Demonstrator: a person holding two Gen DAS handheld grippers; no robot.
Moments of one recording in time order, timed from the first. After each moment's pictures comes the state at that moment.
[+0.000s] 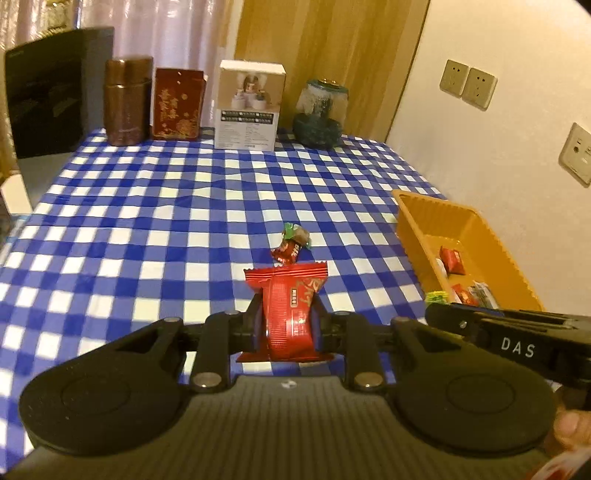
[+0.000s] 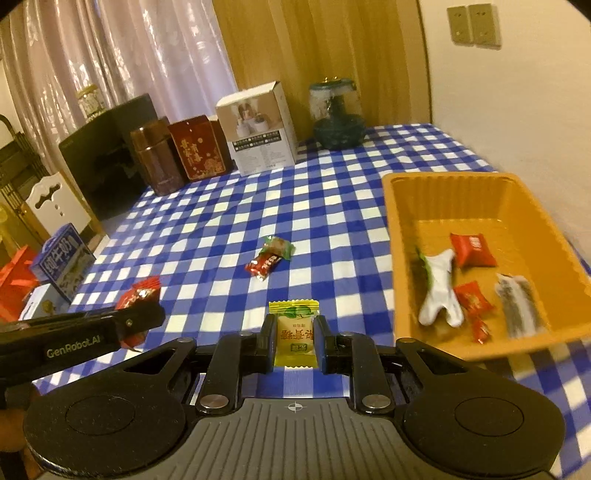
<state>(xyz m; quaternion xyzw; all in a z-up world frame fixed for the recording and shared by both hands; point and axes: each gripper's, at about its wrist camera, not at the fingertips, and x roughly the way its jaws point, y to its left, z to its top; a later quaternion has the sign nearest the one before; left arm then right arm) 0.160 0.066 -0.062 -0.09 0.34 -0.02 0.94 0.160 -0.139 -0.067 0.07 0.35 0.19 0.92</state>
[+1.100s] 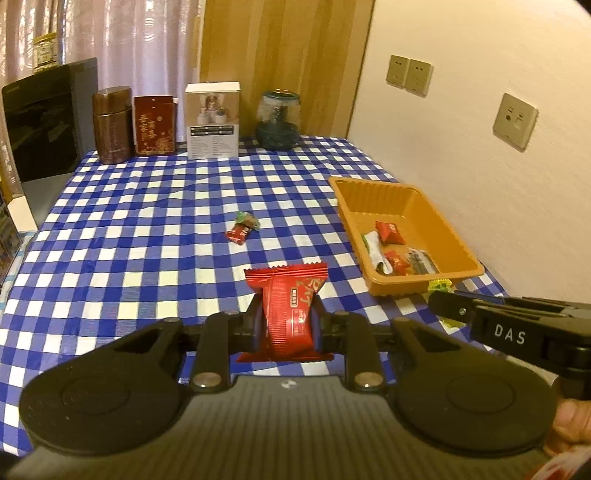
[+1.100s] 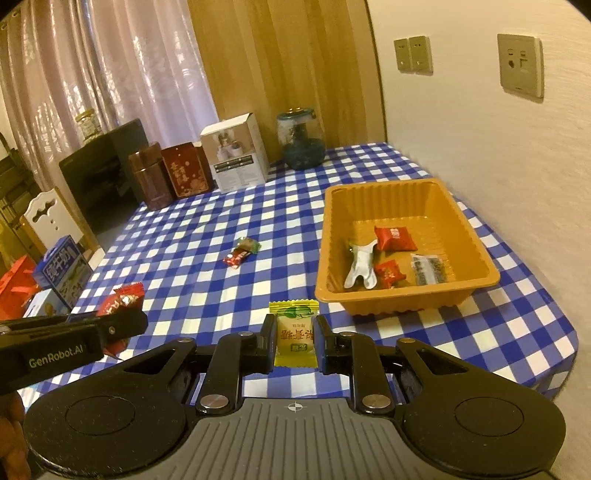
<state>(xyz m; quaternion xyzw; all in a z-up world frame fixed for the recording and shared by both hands) 0.071 -0.009 -0.019 -0.06 0.33 -0.04 0.94 0.065 -0.206 -0.031 0.07 0.32 0.15 0.93</state>
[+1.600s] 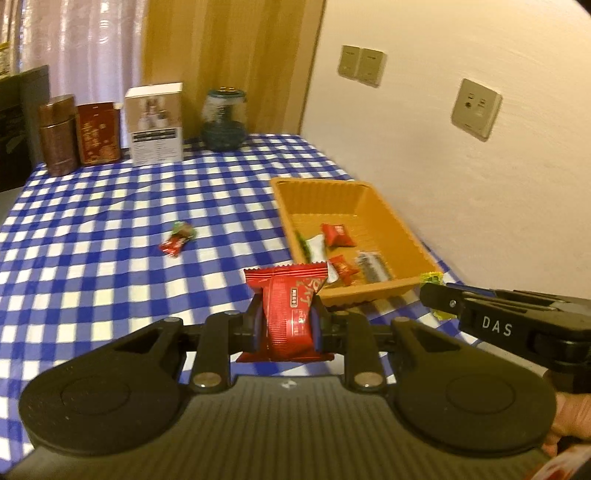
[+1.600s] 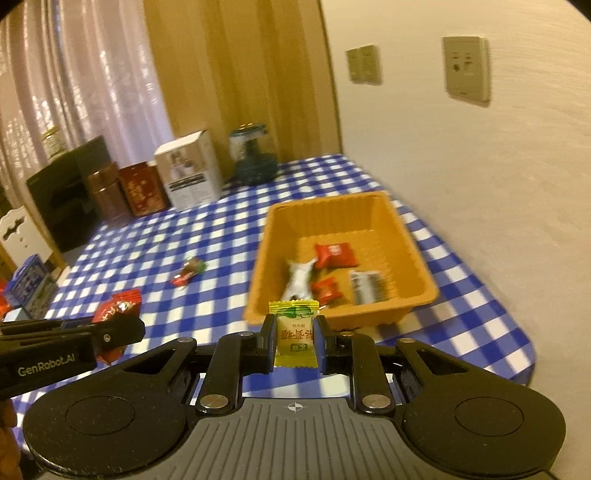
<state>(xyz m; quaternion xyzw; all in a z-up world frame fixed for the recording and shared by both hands) 0.105 -0.064 -0.017 -0.05 0.33 -0.11 0.94 0.079 -0.260 -0.028 0.08 0.31 0.10 0.94</state>
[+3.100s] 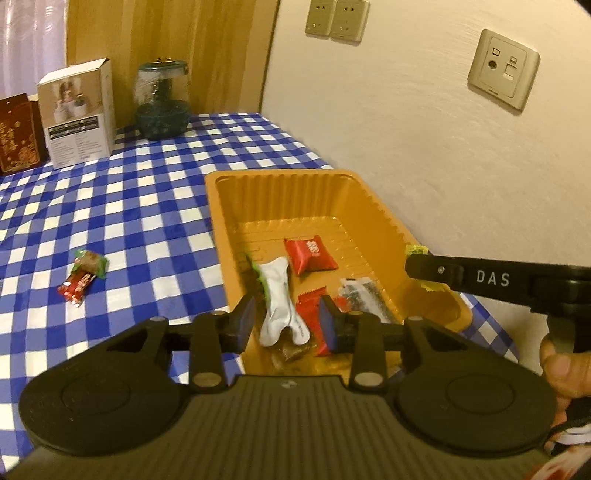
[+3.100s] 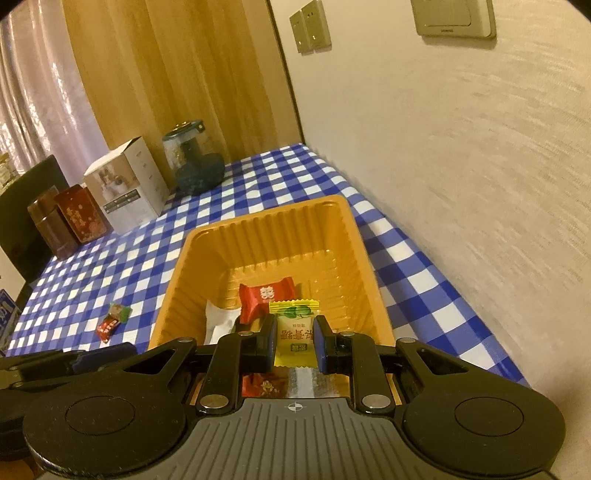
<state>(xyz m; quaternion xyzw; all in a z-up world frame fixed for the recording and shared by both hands) 0.243 -0.123 -0.075 -0.04 0.36 -0.15 0.92 0.224 -0.323 -0.070 0.11 0.33 0.08 0.93</state>
